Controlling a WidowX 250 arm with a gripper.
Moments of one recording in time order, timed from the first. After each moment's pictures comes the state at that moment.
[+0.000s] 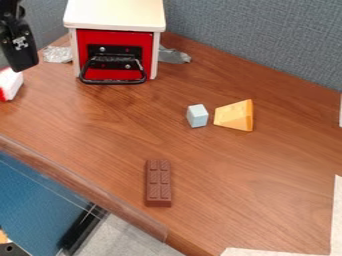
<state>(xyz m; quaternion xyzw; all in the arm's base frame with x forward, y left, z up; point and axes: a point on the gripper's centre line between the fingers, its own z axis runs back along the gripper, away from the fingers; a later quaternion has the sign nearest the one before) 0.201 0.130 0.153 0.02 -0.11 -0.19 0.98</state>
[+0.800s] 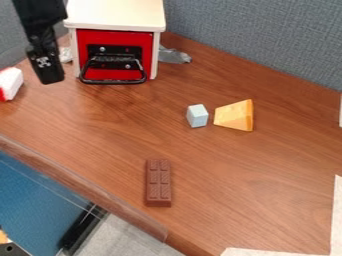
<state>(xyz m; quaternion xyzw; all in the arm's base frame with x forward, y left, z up) 0.243 0.125 0.115 0.00 -0.11 -0.35 0.93</state>
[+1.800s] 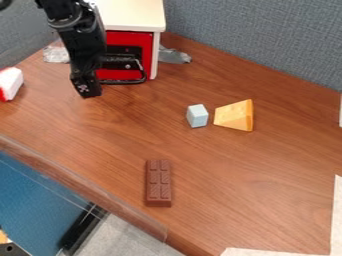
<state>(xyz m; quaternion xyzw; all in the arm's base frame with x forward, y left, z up) 0.294 0.115 0.073 0.07 -0.17 -0.42 0.89</state>
